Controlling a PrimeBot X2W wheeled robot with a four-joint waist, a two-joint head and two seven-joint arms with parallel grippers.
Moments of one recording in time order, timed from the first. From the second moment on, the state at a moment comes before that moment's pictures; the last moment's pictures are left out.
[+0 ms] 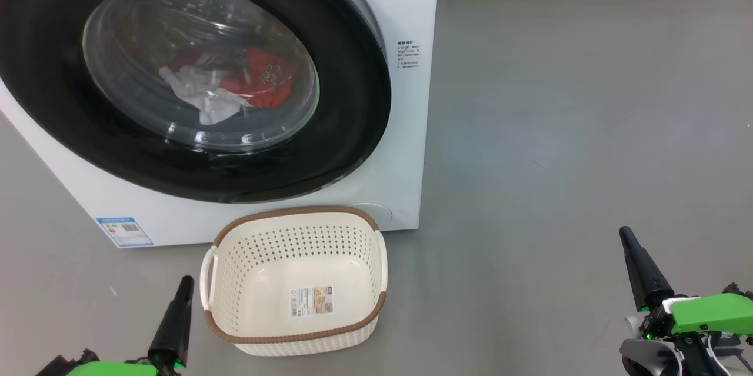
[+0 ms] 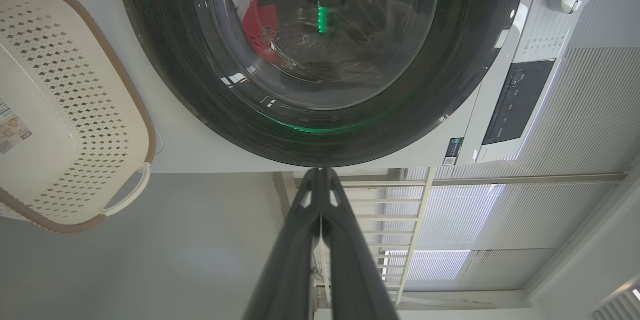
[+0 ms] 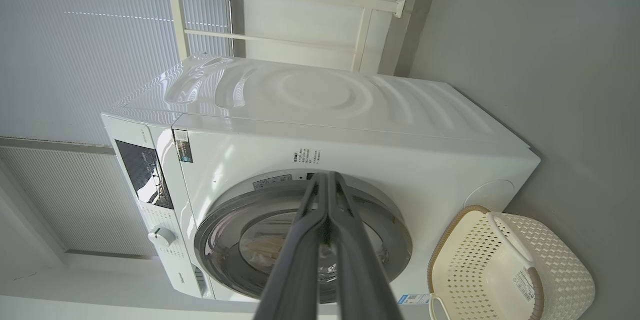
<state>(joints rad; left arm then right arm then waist) -0.07 0.04 0.08 0.27 -1.62 -0.12 0.11 -0.06 -0.04 -0.13 0.27 1.62 0.12 0.11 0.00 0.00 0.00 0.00</state>
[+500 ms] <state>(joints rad) -0.02 0.02 0.07 0.31 -1.61 -0.12 0.09 -0.01 -0.02 -0.11 0.33 1.61 0.12 0.09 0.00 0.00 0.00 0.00</state>
